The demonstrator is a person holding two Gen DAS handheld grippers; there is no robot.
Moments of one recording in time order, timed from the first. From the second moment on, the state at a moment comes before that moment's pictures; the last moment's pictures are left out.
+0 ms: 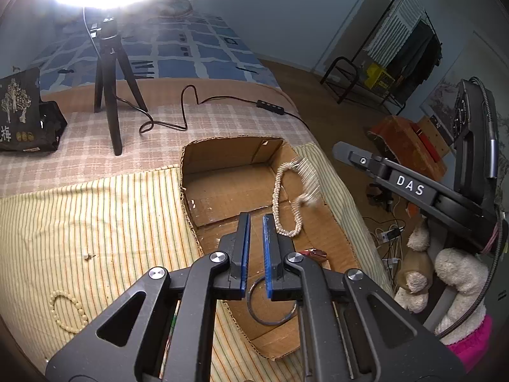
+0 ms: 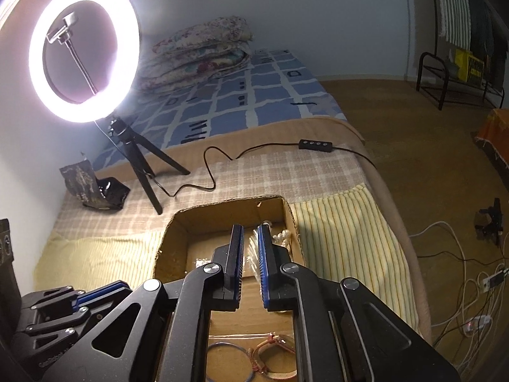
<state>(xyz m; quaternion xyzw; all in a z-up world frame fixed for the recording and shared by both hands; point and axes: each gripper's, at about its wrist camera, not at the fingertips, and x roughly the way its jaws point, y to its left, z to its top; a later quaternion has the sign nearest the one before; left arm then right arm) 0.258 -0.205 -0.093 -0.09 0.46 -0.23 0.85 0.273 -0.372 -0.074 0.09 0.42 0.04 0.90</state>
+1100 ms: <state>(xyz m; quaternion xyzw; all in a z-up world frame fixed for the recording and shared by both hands) 0.209 -0.158 -0.051 -0.05 0.43 -0.21 0.88 0.224 -0.344 -0.028 0.05 0.39 0.00 0.92</state>
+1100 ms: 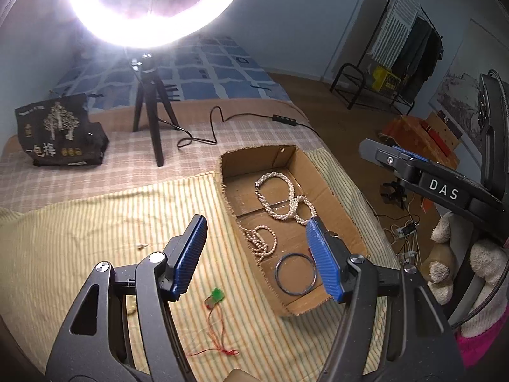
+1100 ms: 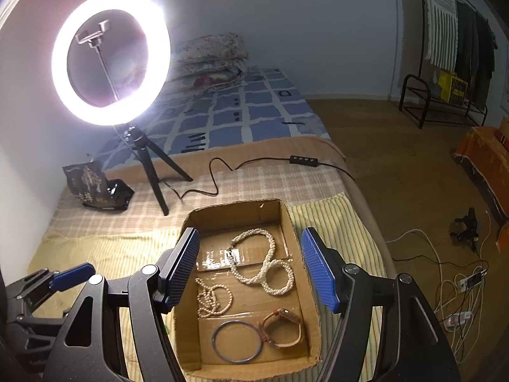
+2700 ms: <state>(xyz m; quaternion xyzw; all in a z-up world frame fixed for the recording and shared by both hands) 0.155 0.042 -0.088 -0.06 0.45 -0.12 0.88 0.111 -0.201 -0.117 -0.01 0.46 0.14 0.88</state>
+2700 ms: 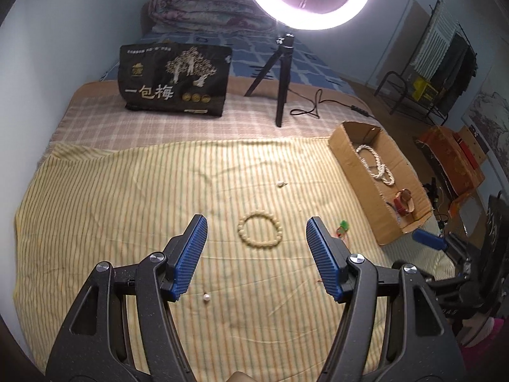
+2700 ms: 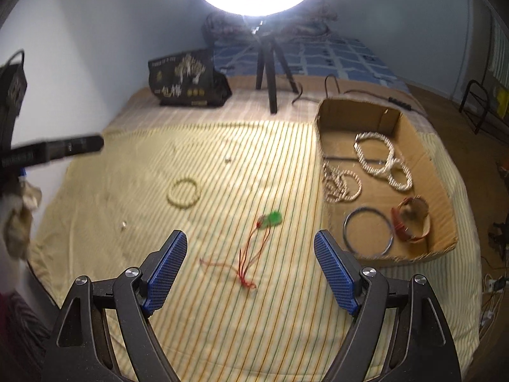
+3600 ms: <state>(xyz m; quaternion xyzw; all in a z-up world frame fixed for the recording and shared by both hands) 0.113 0.068 -0.178 -0.06 0.54 -0.12 0.83 0.101 -0.182 -0.189 -0.06 0.50 0.19 0.84</state>
